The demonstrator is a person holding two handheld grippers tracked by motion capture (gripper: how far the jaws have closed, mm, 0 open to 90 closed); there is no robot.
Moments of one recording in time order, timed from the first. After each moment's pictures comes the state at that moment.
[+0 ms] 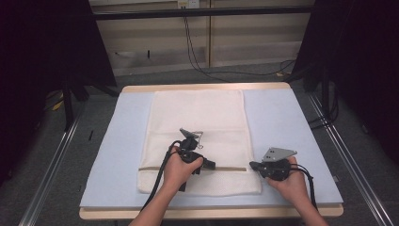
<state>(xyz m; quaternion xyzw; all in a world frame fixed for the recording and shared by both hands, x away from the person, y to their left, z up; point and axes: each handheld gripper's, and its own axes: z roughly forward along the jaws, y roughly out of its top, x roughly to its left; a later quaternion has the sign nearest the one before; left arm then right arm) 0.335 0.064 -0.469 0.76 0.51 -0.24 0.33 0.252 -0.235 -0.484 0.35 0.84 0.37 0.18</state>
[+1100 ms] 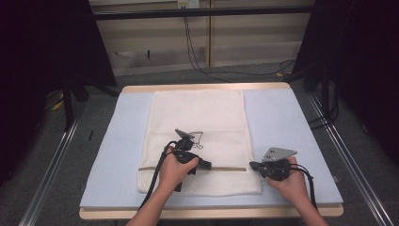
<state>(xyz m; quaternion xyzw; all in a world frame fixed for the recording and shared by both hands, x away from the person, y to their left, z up) 0.335 0.076 -0.469 0.76 0.51 -0.24 0.33 0.252 -0.236 -0.484 0.35 0.84 0.37 0.18</state>
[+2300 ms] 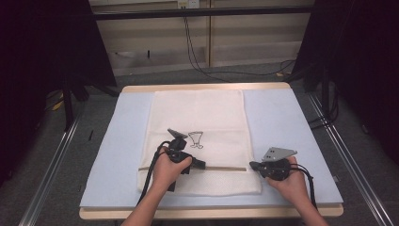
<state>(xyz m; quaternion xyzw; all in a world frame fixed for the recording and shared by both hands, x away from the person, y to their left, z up) 0.337 0.095 -0.469 0.75 0.52 -0.24 0.34 0.252 -0.236 -0.484 0.35 0.84 0.37 0.17</state>
